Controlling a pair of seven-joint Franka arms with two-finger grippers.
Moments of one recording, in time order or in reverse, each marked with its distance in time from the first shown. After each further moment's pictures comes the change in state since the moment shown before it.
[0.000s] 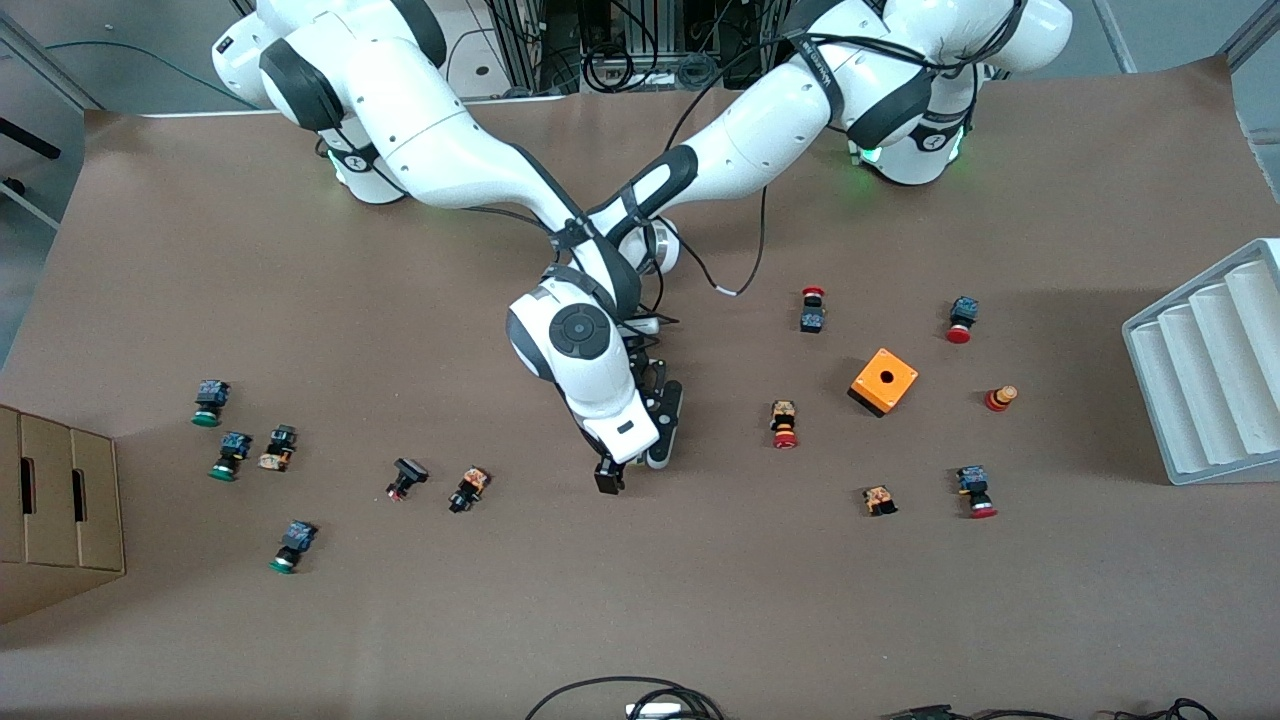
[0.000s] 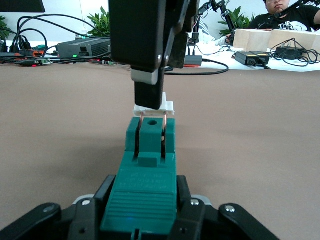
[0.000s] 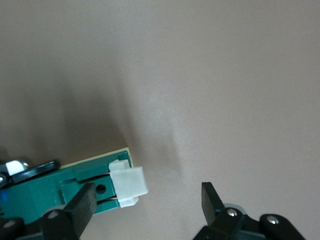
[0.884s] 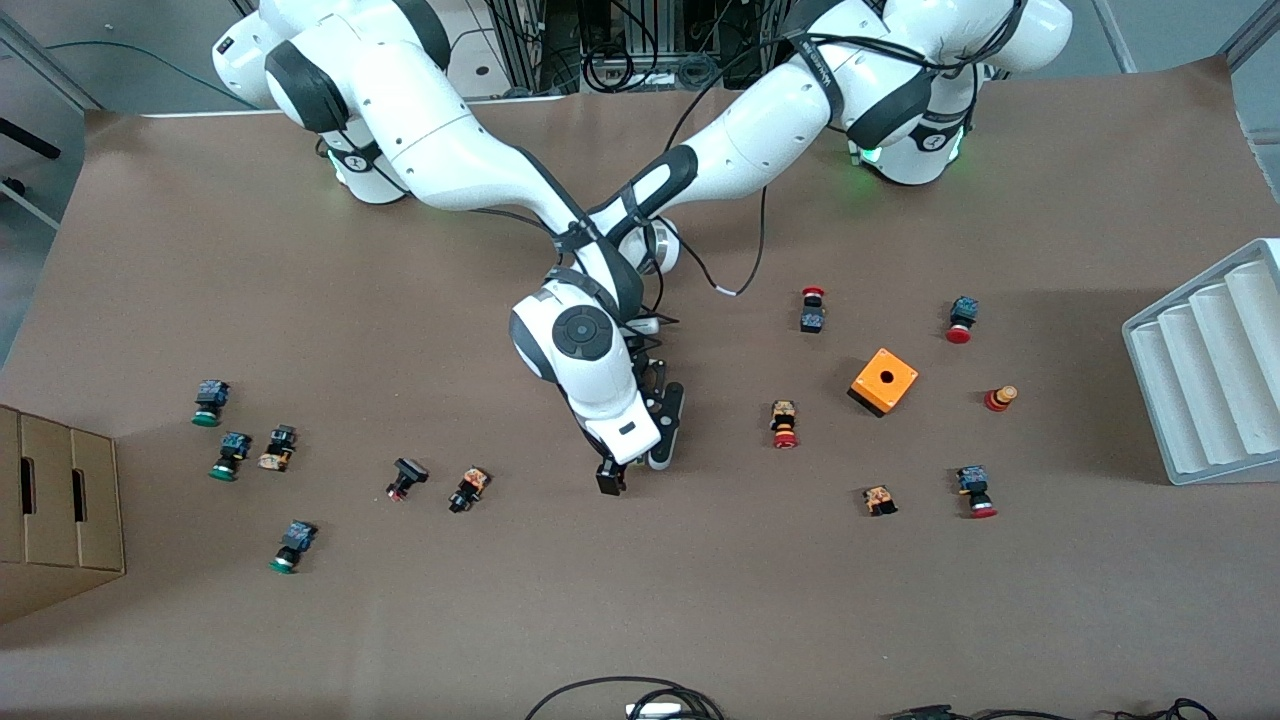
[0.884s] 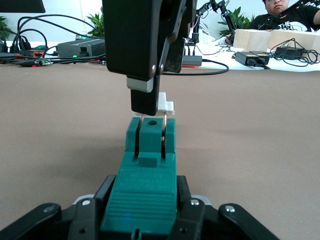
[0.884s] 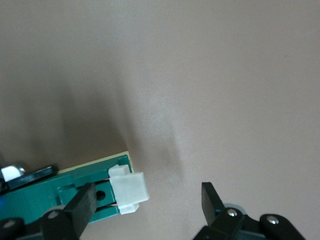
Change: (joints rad) left arm 0.000 0.000 0.000 0.000 0.001 -0.001 0.000; right arm 0.016 0.014 -0.014 0.008 0.013 0.011 0.000
